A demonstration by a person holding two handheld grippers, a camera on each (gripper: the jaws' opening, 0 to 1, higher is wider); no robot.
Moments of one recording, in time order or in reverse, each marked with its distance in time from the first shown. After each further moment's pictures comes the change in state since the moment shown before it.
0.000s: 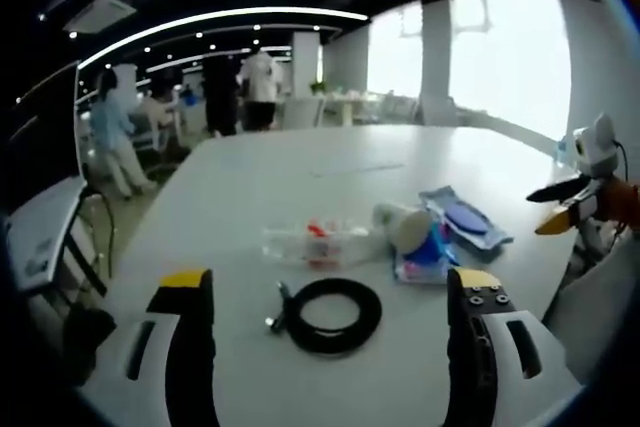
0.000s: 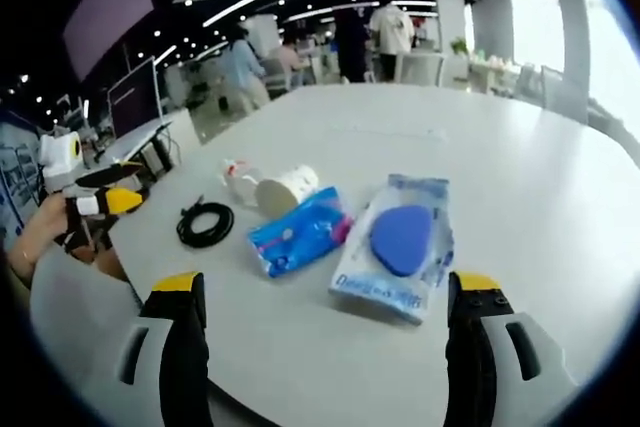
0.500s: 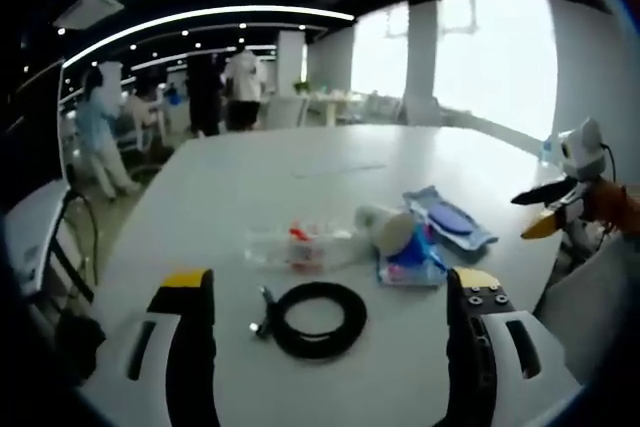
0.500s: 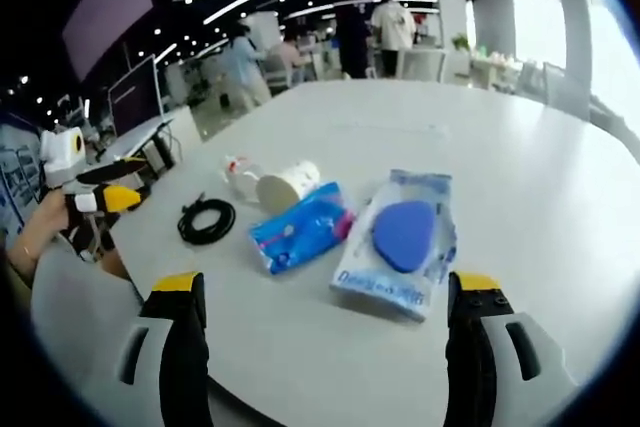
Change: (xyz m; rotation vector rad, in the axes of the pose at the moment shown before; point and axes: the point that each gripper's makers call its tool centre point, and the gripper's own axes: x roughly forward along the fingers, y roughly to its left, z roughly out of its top) left arm 0.005 -0.012 0.006 0.019 0.006 -0.078; right arm 0.001 0.001 -0.003 0.007 0.015 0.008
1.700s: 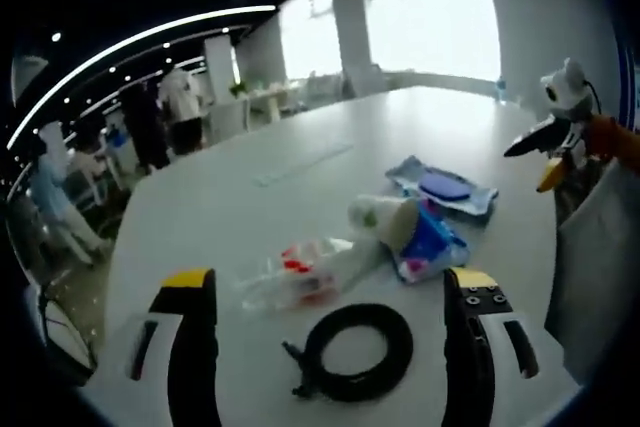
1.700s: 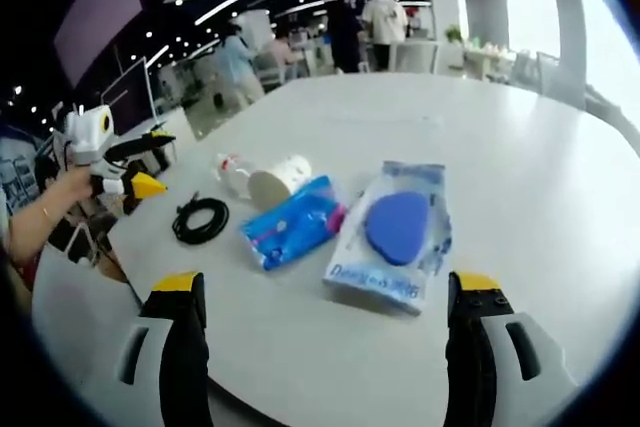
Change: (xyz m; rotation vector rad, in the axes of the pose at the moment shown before) left arm 0.067 0.011 0.013 0.273 0.056 -0.195; right arm 0.002 -0.009 -0.006 0.034 0.020 -0.015
